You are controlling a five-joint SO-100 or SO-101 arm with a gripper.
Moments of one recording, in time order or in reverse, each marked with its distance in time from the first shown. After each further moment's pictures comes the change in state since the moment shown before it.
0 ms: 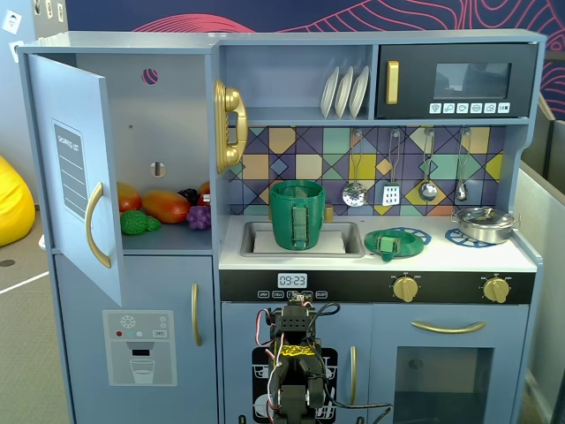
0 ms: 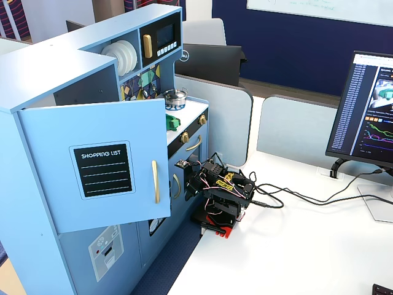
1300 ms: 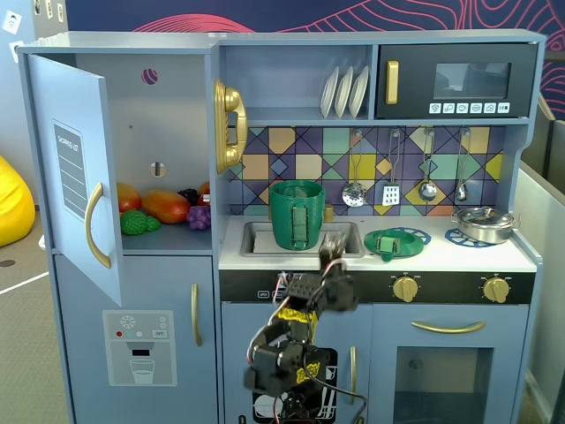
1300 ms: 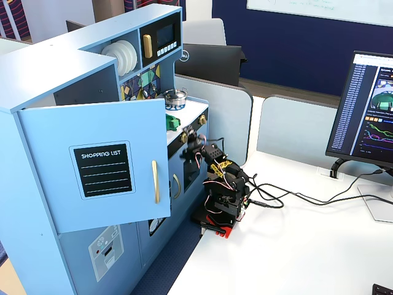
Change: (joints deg) arm 26.3 -22.4 -25.8 -37.0 -9.1
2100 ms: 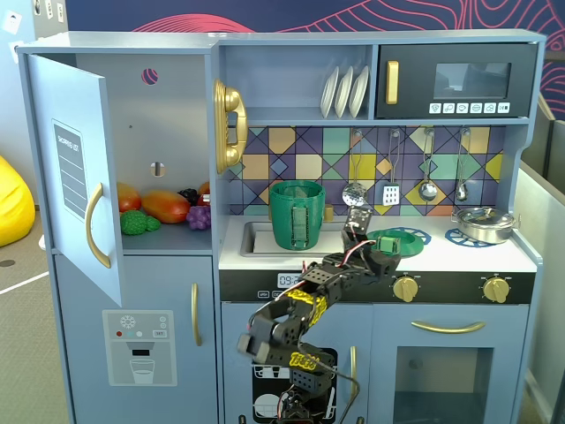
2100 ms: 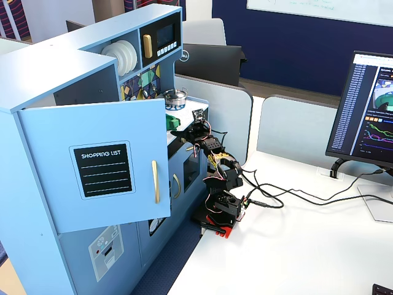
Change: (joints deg) arm 11.9 -14.5 -5.9 -33.8 1.1
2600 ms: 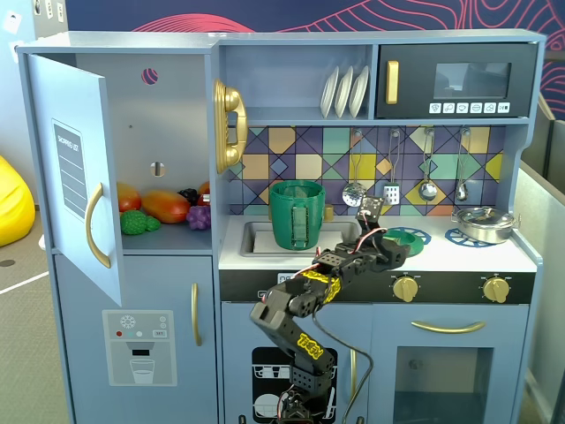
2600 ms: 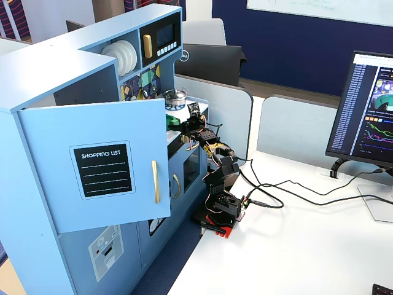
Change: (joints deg) arm -0.9 -17.8 -13.4 -4.0 -1.0
